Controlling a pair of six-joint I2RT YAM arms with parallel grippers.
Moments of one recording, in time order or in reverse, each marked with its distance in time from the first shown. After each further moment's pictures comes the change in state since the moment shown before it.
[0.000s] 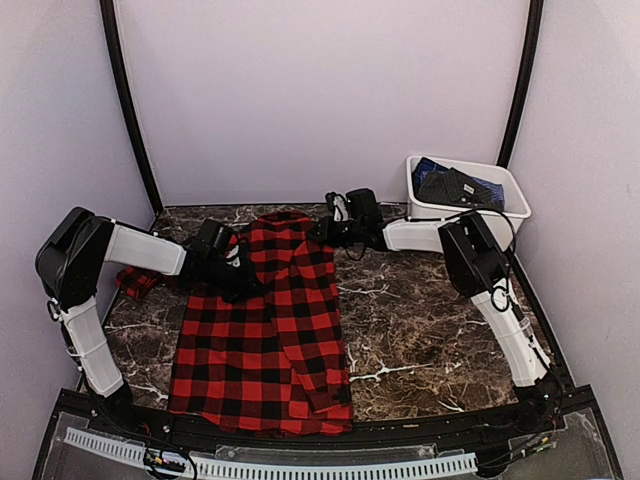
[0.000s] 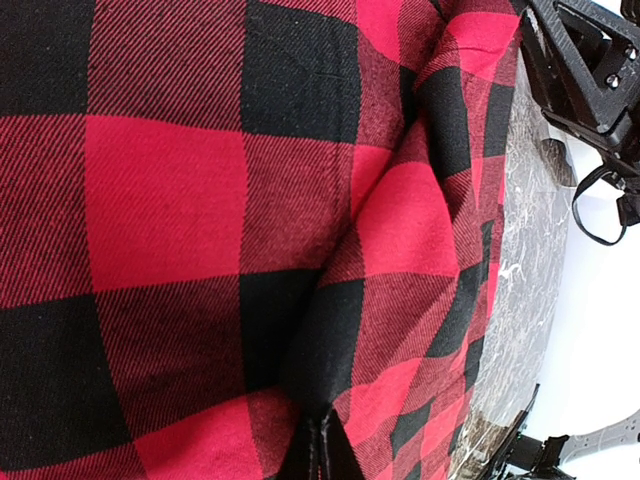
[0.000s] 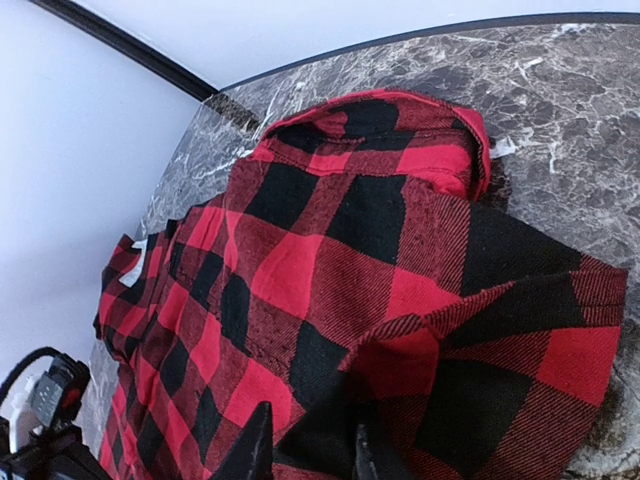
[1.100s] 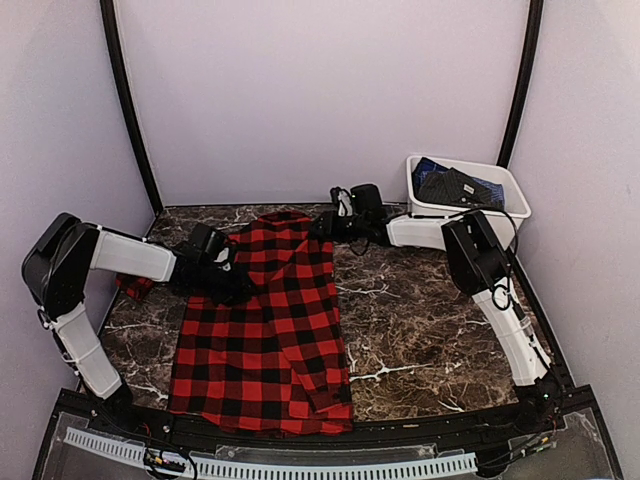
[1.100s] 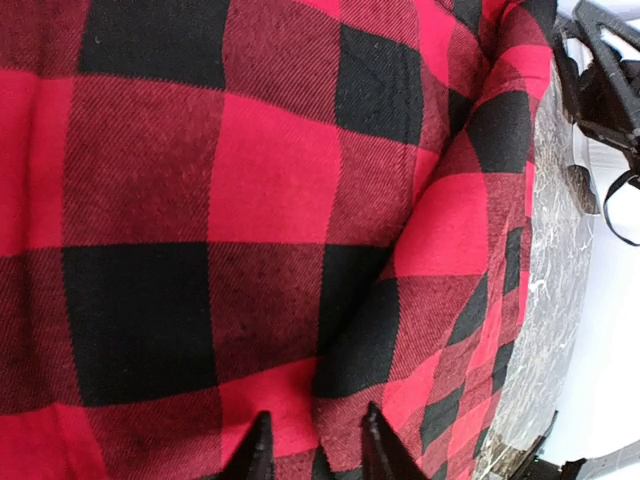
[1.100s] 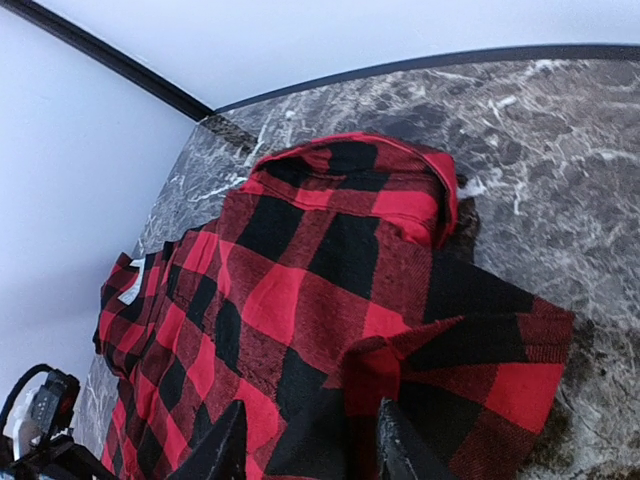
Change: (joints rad) left arm 0.000 -0.084 -0.091 0.004 -0.102 -0.026; right arm -0.026 0.004 0.035 -0.009 0.002 -0.002
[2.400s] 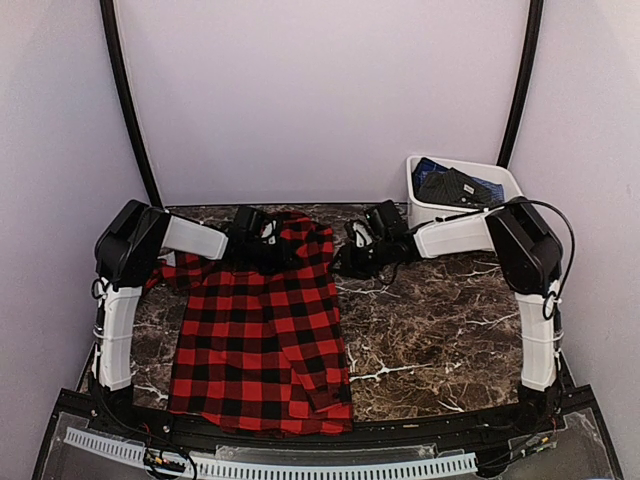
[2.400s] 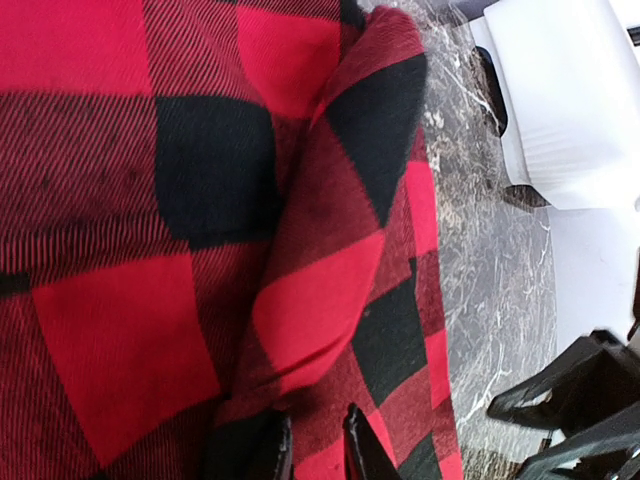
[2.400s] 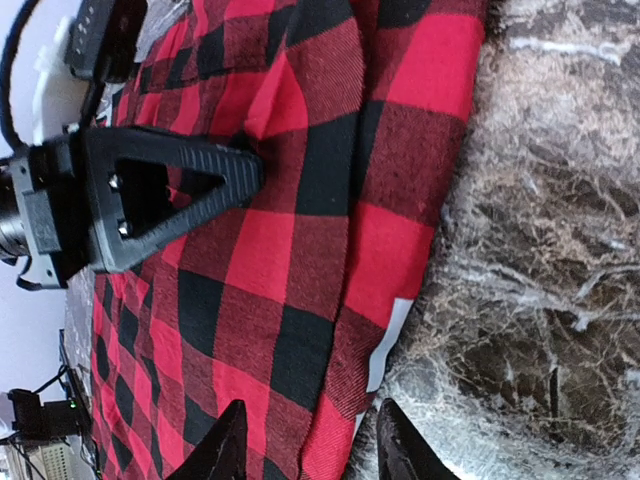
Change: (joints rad) left arm -0.032 0.483 0.534 0.133 0.119 0.150; right arm 0.070 -0.470 -0.634 -0.167 0.019 -0.016
